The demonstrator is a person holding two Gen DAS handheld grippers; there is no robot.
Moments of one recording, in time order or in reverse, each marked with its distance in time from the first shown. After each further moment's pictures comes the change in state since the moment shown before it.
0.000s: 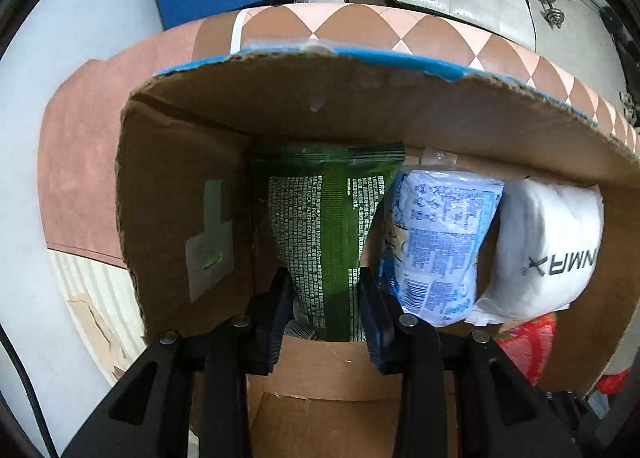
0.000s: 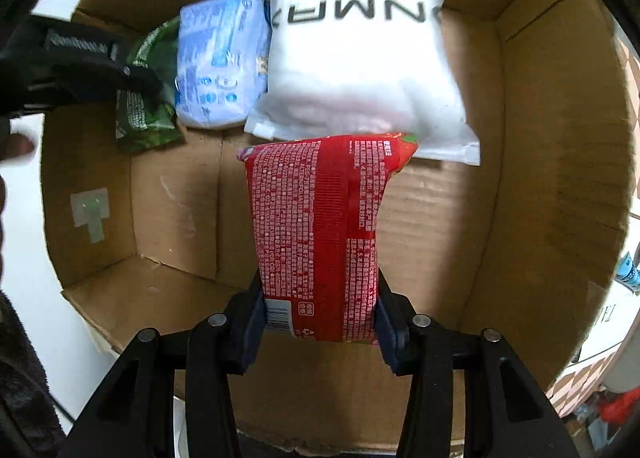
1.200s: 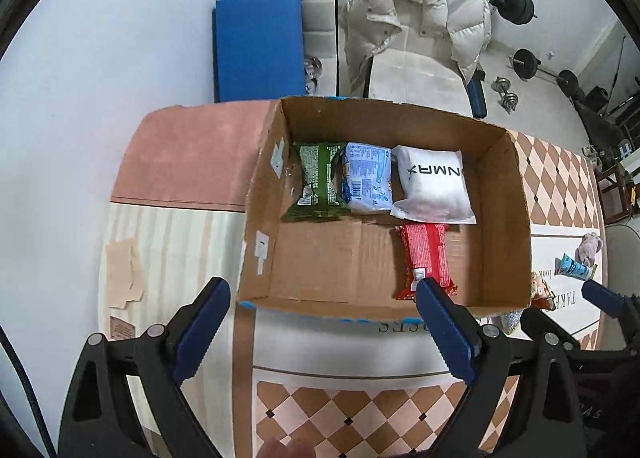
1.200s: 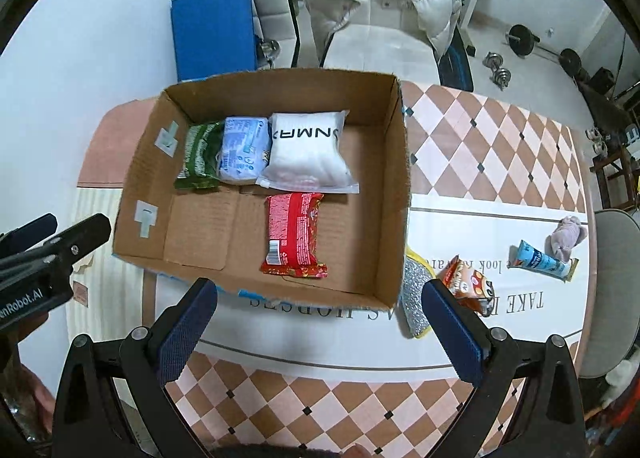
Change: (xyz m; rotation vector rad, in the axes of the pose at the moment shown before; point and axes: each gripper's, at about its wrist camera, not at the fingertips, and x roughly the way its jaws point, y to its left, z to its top) left arm -0.138 0.001 -0.238 -0.034 -0.513 -0.018; right arm -0.154 -0.008 -0.139 -0.014 -0.469 -0.117
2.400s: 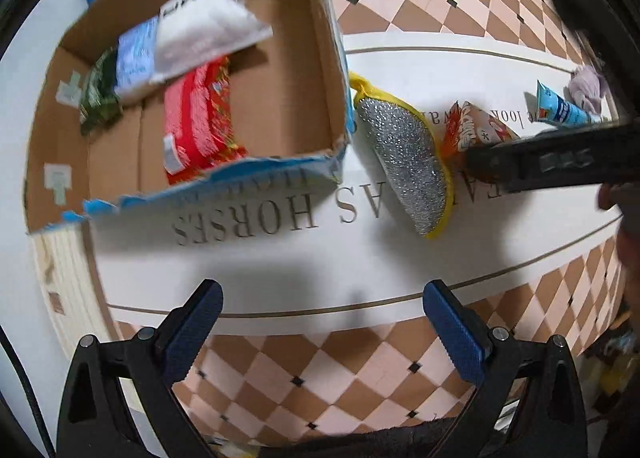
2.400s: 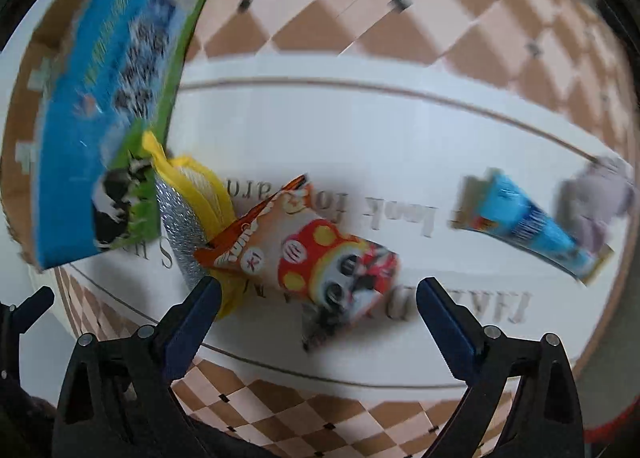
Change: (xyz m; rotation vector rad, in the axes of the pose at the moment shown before) left arm 0.122 -0.244 -0.082 0.217 0.325 0.011; right arm 0.177 -0.216 -0.024 -0.035 0.400 0.080
